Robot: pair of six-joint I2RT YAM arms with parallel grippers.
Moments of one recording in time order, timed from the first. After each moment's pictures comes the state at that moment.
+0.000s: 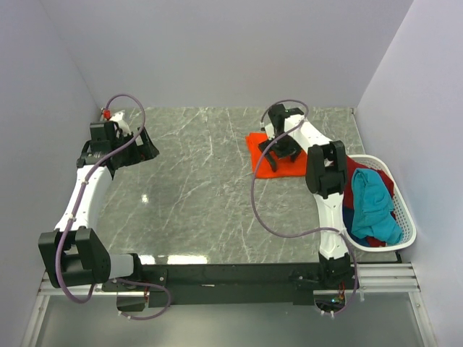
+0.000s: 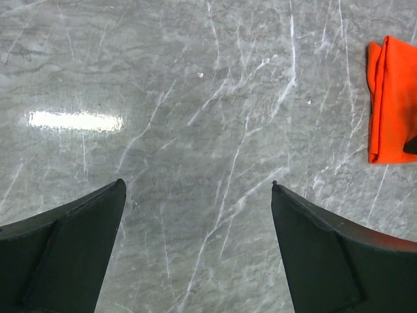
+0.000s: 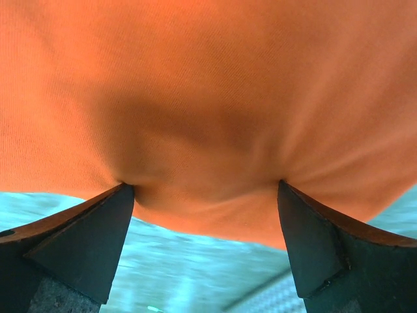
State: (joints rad) left arm 0.10 1.29 1.08 -0.48 0.28 -0.24; right arm 0.27 2.31 1.96 -1.10 0.05 -0.20
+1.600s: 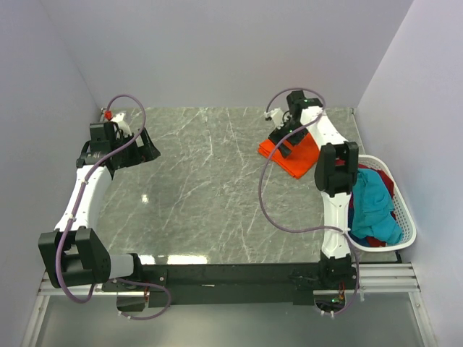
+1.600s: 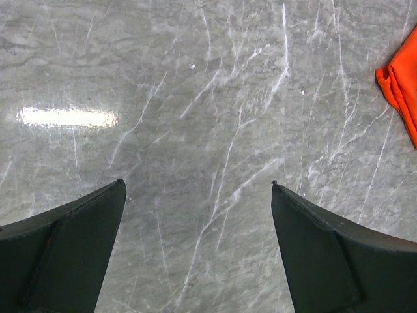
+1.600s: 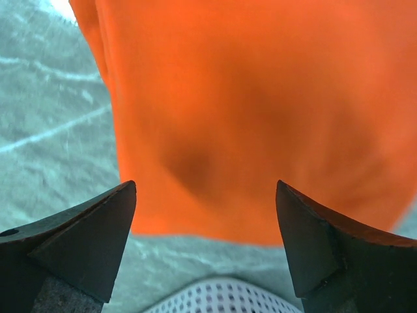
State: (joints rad) left arm 0.11 1.29 1.09 -0.50 0.33 -0.23; right arm 0.14 2.29 2.10 -1.12 -0.15 -0.71
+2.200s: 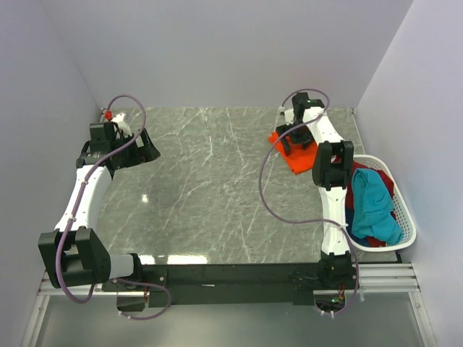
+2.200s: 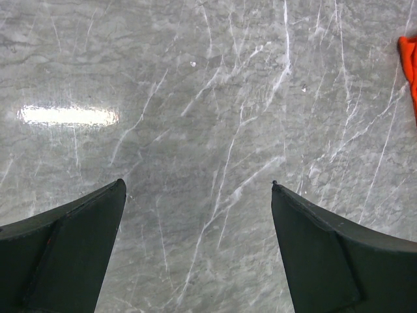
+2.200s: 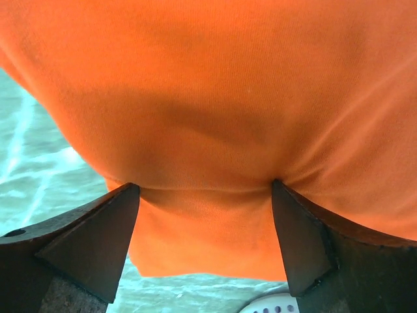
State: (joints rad) left arm 0.11 1.29 1.09 -0.51 0.33 -0.22; right arm 0.10 2.51 2.30 -1.14 -0.03 -0.30
